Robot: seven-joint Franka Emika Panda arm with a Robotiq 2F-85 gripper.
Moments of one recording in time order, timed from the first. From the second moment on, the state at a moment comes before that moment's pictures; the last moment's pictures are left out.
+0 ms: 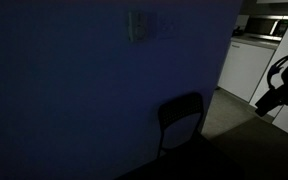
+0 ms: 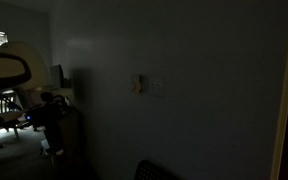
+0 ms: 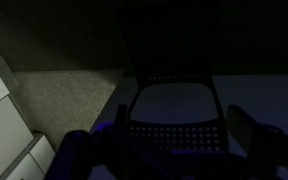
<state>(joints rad) 0.07 -0.69 0.46 -2.75 -0.03 2.22 0.61</state>
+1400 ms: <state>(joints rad) 0.05 -0.57 0.41 -2.66 -0.22 2.36 0.55</state>
